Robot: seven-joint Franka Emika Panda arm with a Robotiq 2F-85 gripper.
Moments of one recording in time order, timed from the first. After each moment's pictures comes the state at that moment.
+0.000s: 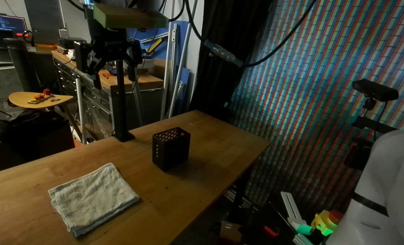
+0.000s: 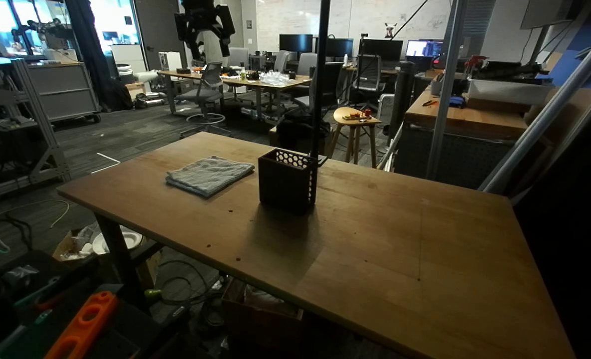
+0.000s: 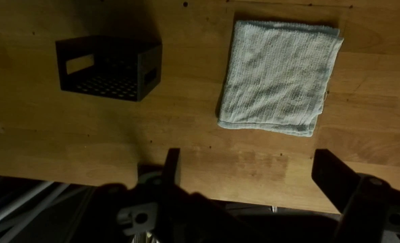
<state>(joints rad) 0.13 0.11 0.17 -1.77 -0.19 1.95 0.27</state>
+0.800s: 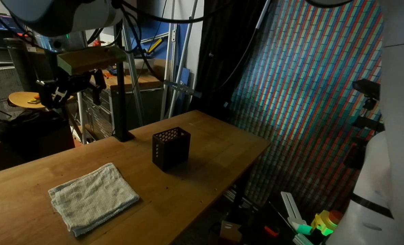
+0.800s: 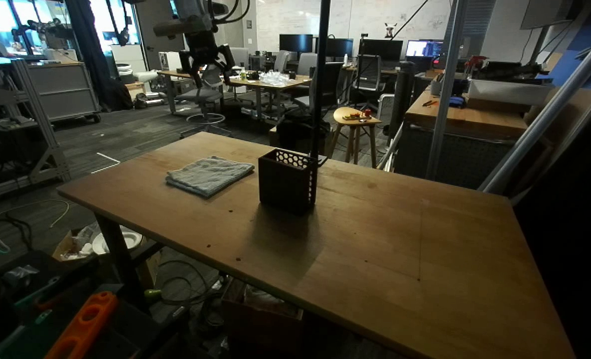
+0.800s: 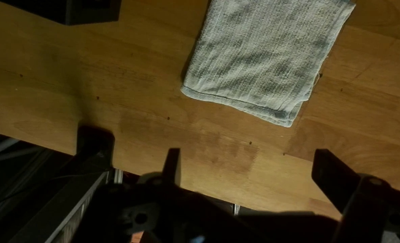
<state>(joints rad) 0.21 0.39 0.17 -1.60 -0.27 2.08 0.20</state>
